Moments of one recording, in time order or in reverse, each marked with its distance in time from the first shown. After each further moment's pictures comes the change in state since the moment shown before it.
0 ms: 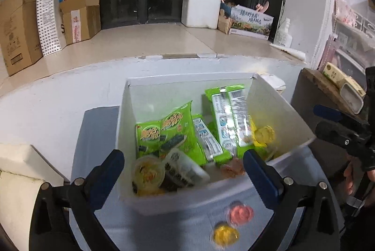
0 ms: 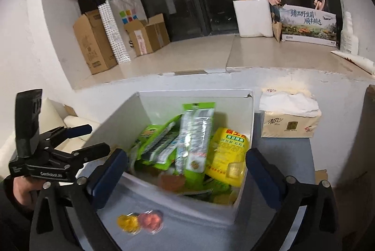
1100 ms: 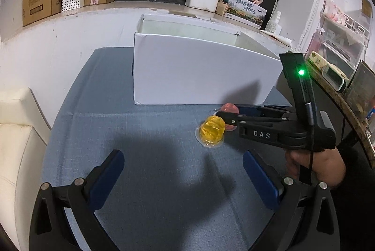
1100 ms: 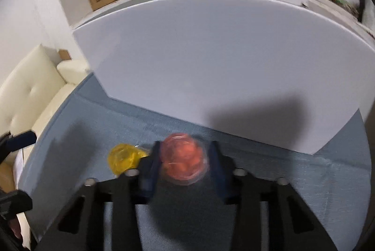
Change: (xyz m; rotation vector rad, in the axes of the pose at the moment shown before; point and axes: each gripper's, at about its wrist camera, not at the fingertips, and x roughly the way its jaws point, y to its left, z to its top) left arm -0.054 -0.010 -0.154 -0.106 0.042 -0.064; right arm 0.102 0.054 -0.113 -0.116 0.275 -0.024
